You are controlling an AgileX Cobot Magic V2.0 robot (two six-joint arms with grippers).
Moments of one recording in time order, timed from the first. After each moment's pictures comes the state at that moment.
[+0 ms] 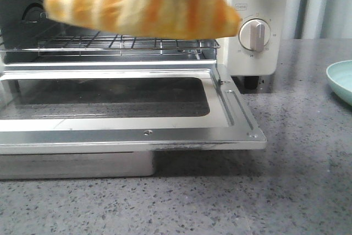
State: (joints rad) left arm -0.43 0.34 -0.61 1.61 -0.22 -1.66; right arm 1.17 1.51 -1.43 -0.60 1.12 -0.24
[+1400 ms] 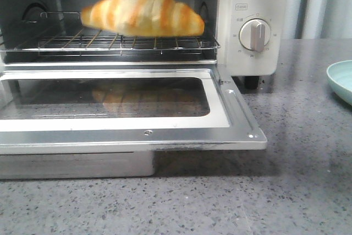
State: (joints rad) left arm -0.43 0.34 -0.61 1.61 -0.25 -1.66; right arm 1.05 1.66 -1.55 -0.80 1.02 -0.16
